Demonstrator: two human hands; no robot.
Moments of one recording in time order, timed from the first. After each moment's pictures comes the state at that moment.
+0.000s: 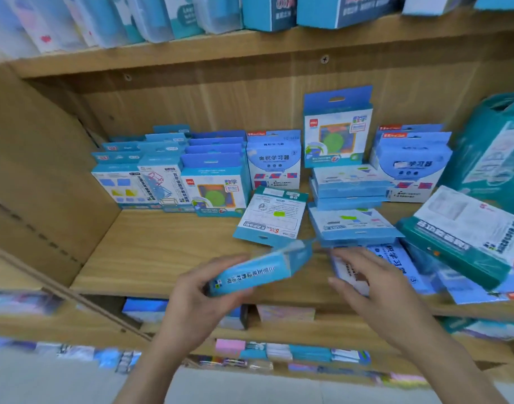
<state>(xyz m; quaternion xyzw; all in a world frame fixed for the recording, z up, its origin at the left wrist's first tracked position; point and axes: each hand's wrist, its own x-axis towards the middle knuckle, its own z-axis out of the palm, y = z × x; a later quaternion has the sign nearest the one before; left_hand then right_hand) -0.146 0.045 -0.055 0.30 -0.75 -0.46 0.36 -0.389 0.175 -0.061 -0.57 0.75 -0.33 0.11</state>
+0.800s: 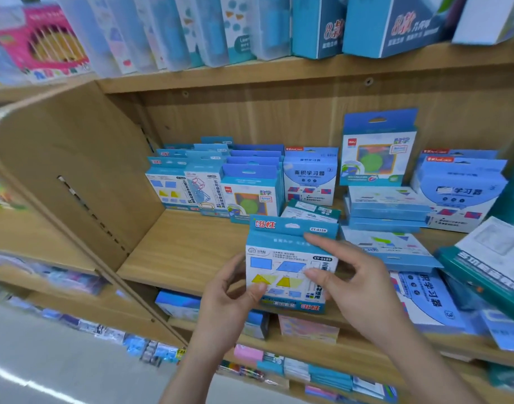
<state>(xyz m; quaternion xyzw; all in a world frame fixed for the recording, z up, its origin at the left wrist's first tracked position) -0.151 0.067 -0.052 0.43 -0.61 -0.53 0.39 -0.345 0.128 -0.029 -0.51 0.56 -0.56 0.33</state>
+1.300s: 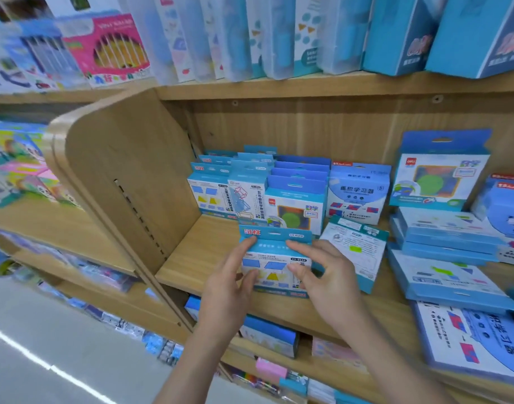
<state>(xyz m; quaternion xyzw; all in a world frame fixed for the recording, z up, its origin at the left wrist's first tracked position) -0.101 0.010 -0.051 0.49 -0.74 -0.27 0.39 -0.275 0.040 -0.047 -0.57 0.57 -0.54 0.23</state>
